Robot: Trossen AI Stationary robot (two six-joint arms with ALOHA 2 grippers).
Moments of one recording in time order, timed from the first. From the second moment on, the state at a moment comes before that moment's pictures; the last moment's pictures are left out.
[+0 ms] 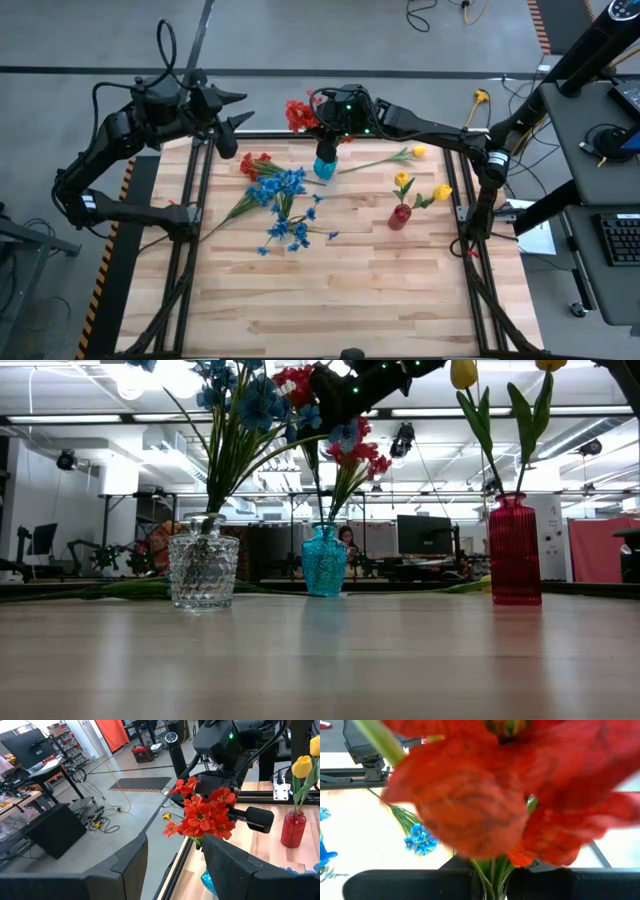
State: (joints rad) left arm 0.44 1.08 1.59 -0.77 -0.14 0.30; right arm -0.42 1.84 1.75 -0.37 -0.16 -0.22
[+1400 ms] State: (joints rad) left arm 0.41 1.06 1.42 -0.78 -0.14 0.12; right arm -0.42 1.77 1.91 -0.75 -0.05 -0.21
